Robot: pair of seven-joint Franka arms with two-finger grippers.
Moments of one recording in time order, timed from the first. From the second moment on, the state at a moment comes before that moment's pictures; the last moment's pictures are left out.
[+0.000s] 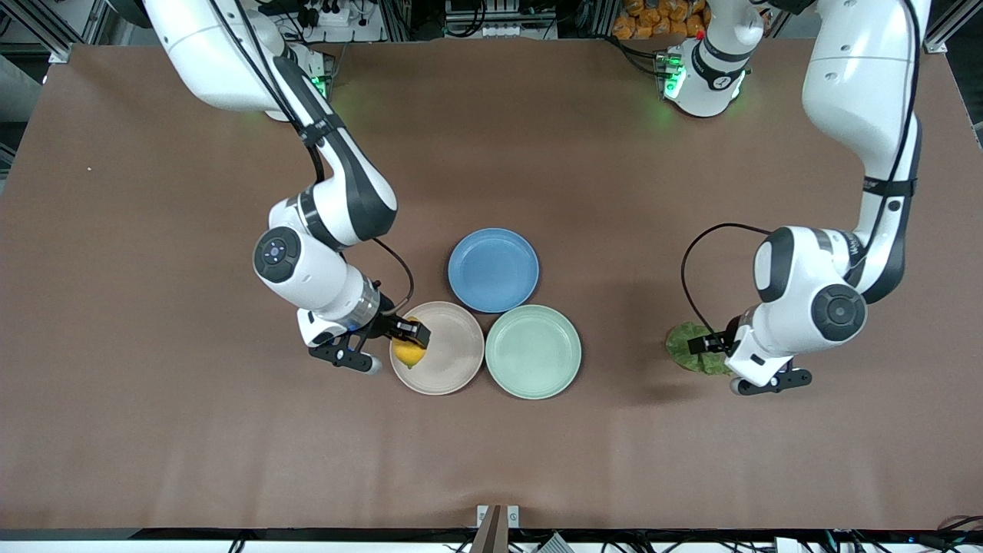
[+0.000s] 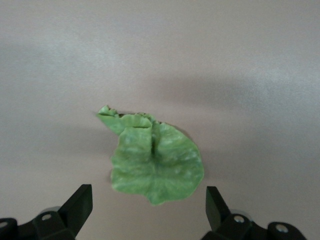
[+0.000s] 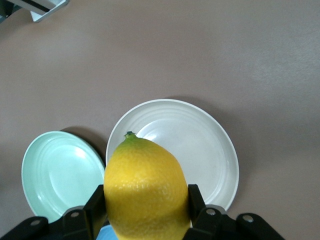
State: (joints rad) left arm -0.16 0.63 0.00 -1.59 -0.04 2.15 -0.28; right arm 0.43 0.62 0.03 -1.53 0.29 2.36 0.58
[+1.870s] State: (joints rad) left arm -0.15 0.72 0.01 -1.70 -0.08 2.43 -0.28; right arm 0.43 0.76 0.01 -1.53 0.42 2.43 0.62
